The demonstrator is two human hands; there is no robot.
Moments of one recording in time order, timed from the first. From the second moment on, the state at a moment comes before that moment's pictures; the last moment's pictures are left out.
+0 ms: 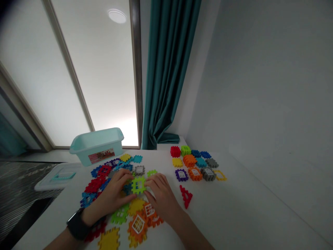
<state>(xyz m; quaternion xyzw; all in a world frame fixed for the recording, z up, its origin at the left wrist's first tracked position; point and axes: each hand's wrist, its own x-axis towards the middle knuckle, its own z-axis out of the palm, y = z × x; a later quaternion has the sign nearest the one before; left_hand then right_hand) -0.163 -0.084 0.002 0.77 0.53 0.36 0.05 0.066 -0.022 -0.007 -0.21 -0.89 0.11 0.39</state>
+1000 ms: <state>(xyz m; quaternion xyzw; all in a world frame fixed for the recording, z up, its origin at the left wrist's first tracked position) -0.152 -0.086 0.009 0.82 0.40 0.40 -0.05 0.049 -0.039 -0.005 -0.27 -0.75 0.49 0.35</state>
